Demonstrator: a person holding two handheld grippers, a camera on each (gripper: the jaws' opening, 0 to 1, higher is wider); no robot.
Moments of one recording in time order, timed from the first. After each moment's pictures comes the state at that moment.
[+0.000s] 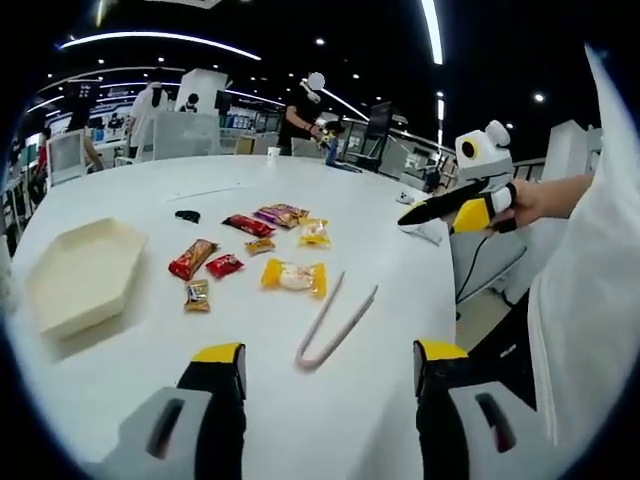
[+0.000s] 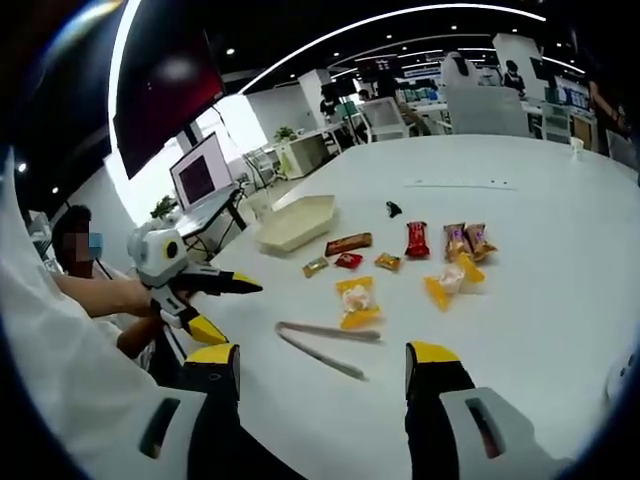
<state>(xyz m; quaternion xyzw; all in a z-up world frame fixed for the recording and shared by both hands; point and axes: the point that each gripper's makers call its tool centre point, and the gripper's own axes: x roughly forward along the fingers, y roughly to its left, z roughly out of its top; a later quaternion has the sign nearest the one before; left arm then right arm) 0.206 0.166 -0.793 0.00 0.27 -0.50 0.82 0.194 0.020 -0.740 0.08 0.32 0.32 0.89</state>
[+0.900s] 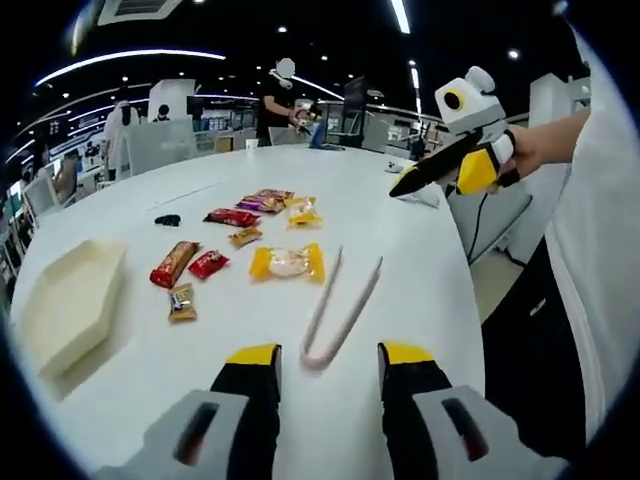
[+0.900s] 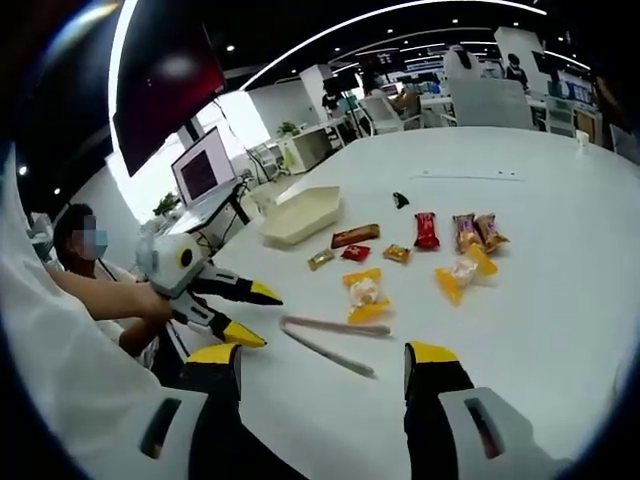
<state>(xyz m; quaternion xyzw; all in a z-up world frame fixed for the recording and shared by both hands) 0.211 0.152 -0.822 0.09 0.26 -0.52 0.81 0.192 0.029 -0.752 0.08 0.34 0.33 0.88</state>
